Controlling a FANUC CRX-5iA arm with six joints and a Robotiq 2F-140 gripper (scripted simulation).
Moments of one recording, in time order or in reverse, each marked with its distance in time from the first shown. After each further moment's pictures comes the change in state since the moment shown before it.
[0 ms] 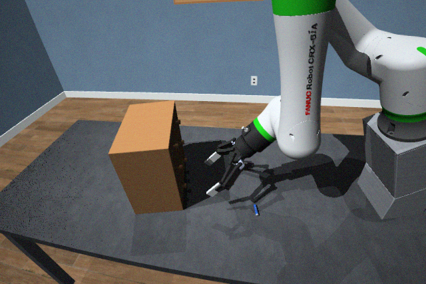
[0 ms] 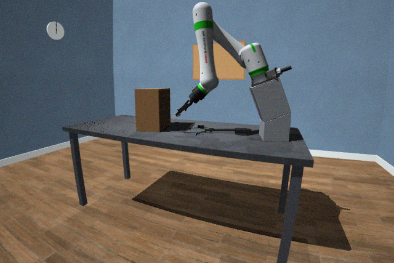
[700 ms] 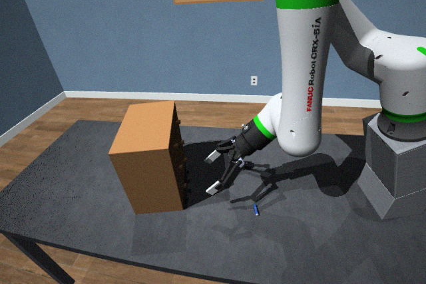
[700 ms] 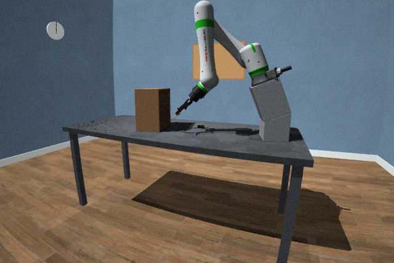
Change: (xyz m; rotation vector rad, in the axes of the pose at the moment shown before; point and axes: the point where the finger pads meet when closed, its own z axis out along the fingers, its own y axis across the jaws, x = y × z) arm -0.006 0.000 -0.006 0.000 -0.001 0.000
